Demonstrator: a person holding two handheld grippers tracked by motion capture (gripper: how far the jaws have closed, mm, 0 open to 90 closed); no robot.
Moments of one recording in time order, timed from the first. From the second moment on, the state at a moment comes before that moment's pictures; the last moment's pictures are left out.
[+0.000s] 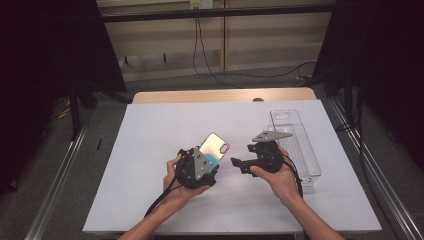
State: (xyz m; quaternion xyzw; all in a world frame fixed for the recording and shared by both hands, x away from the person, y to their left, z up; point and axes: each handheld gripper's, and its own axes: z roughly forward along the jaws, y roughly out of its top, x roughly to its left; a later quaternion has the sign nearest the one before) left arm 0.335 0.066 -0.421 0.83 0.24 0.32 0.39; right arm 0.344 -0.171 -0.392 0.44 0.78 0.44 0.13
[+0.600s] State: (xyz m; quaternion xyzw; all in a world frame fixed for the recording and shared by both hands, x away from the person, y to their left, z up) left arm 0.335 0.052 -0.424 0.82 0.22 0.36 0.39; right arm 0.352 -0.166 -0.381 0.45 0.77 0.43 0.14
